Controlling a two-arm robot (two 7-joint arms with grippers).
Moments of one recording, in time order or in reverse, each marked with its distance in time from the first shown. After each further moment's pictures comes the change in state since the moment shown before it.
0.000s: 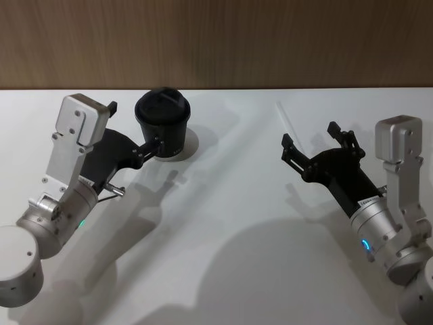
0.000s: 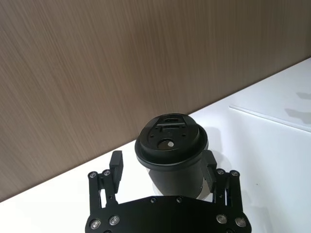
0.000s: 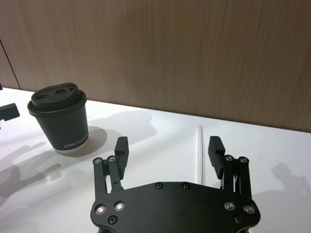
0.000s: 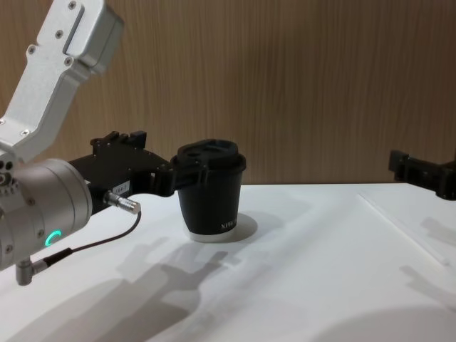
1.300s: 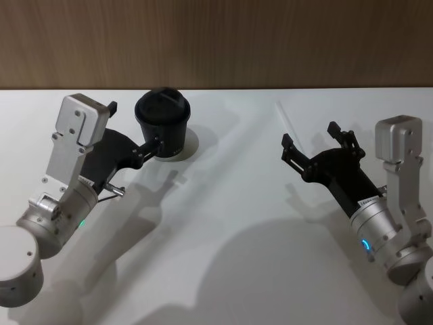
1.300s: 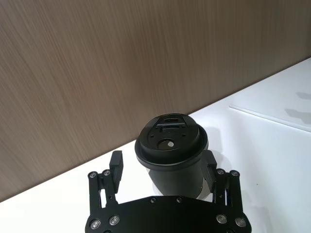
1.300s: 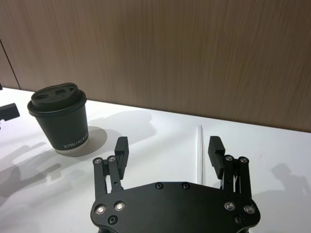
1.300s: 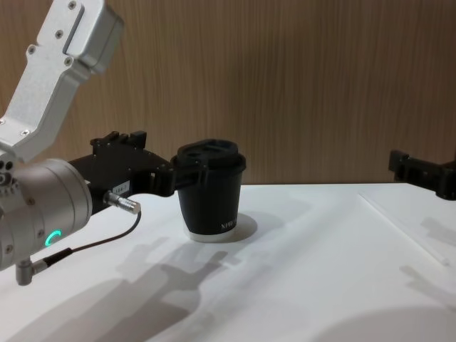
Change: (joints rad) left arm 0.000 0.000 0.000 0.000 0.000 0.000 0.000; right arm 0.000 0.000 0.000 0.000 0.000 0.000 0.000
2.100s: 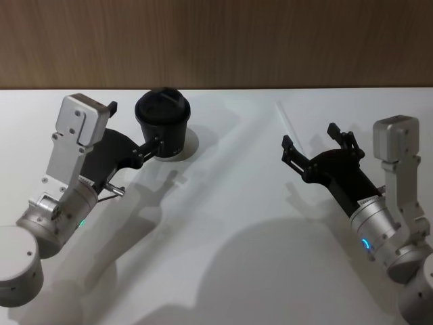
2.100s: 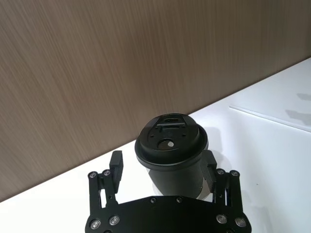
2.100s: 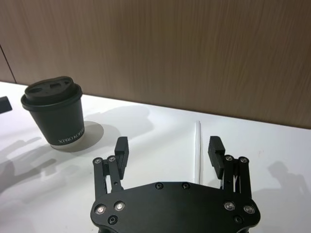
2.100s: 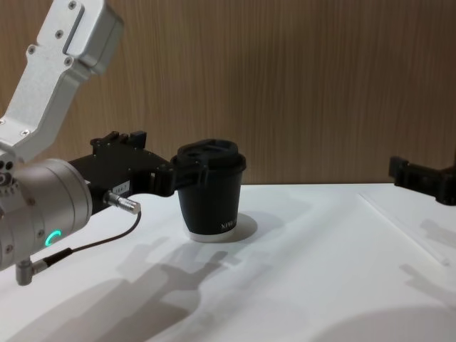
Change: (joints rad) left arm 0.000 0.000 0.000 0.000 0.000 0.000 0.000; right arm 0.011 0.001 0.001 0.018 -0.005 0.010 0.006
